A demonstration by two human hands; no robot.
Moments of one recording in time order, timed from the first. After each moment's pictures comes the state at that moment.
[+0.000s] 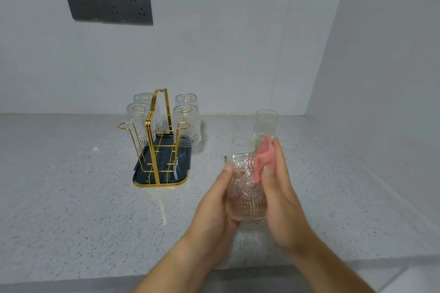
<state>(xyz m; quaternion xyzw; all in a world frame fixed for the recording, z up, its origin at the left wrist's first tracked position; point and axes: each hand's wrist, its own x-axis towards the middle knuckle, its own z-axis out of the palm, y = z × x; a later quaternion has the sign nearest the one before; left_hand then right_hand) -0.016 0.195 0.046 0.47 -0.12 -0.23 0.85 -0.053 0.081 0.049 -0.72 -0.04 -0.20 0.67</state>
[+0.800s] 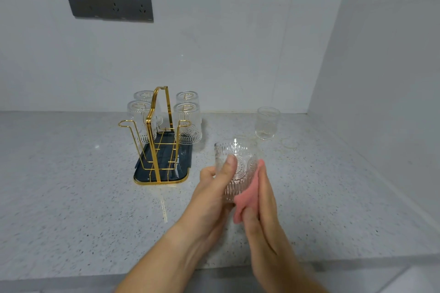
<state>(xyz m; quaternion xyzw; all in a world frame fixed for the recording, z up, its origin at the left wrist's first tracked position) 0.002 0.200 0.047 0.49 -0.07 -0.20 0.84 -0.077 0.103 0.011 -0.79 -0.06 -0.22 0.57</state>
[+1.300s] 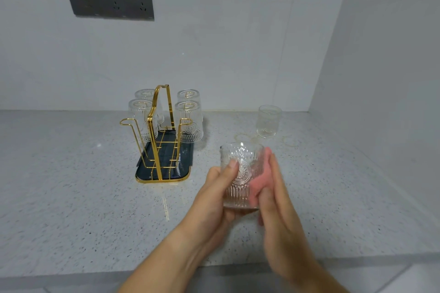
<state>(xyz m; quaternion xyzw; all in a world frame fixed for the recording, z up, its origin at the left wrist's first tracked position) -0.004 0.203 0.044 0.47 -0.09 -0.24 0.85 -0.074 0.094 0.031 -0.73 -0.06 -0.23 0.64</state>
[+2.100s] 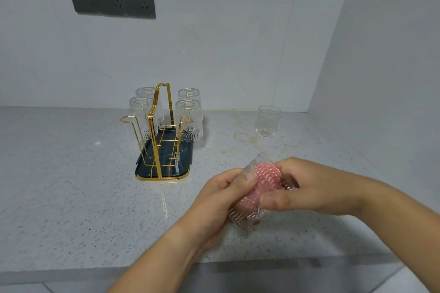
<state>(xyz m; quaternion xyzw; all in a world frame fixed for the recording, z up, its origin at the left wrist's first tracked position) -0.011 0.210 0.049 0.53 -0.19 -0.26 0.79 -0.061 0.029 0.138 -0.86 -0.20 0.18 0.44</state>
